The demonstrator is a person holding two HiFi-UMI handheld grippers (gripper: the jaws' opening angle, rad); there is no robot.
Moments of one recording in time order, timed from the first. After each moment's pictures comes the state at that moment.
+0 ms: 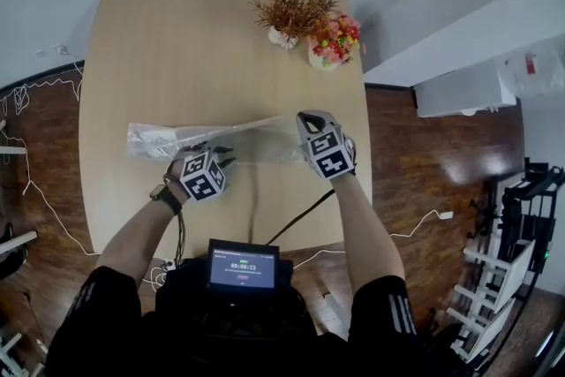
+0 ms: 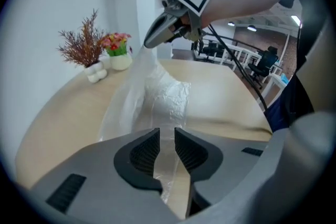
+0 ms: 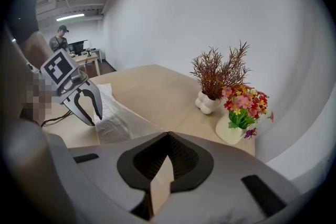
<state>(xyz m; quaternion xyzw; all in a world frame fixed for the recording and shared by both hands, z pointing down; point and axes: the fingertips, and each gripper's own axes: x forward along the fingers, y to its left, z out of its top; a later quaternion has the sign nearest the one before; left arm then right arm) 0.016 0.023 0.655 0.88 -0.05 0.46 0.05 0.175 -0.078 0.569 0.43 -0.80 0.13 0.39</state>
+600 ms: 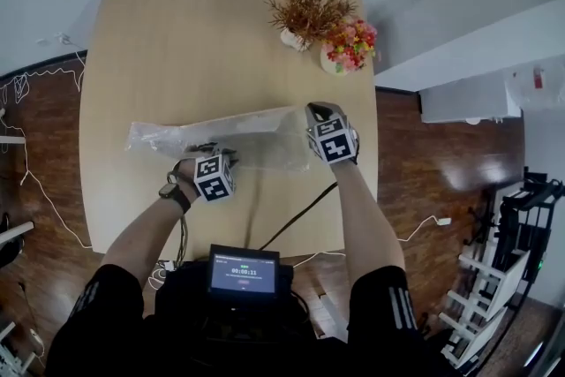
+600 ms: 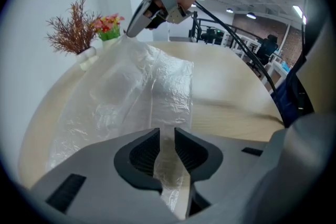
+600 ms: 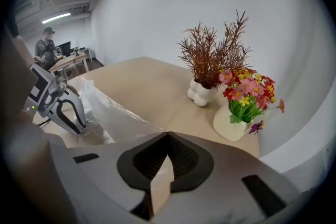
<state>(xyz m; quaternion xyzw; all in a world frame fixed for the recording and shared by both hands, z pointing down) 0.008 0.020 0.703 0.85 -0.03 0.52 0.03 0.191 -0.125 0.609 0.46 -0.77 0.18 0.41</state>
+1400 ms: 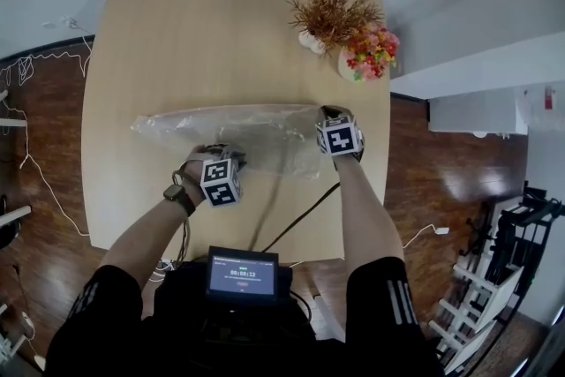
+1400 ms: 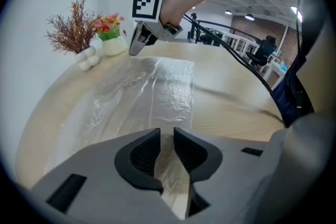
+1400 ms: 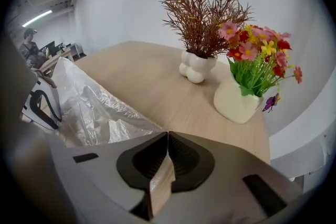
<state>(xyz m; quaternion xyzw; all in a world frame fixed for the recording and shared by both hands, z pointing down) 0.007 0.018 0.706 0.86 -0.03 0.51 0.02 0.215 -0.143 0.682 0.48 -0.72 0.23 0.45</state>
